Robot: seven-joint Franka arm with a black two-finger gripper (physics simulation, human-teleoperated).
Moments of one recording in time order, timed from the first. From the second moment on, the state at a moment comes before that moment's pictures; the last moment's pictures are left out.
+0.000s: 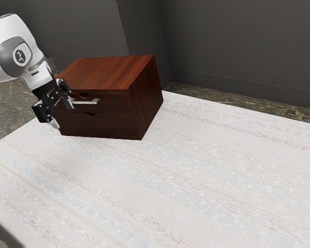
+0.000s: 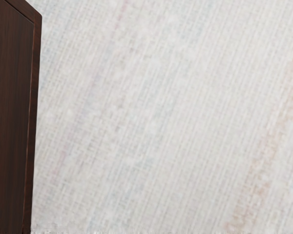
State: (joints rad) arm 0.46 0.26 0.09 -1.36 -0.12 1.72 1.75
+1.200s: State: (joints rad) arm 0.46 0.43 0.07 -1.16 -0.02 1.81 1.65
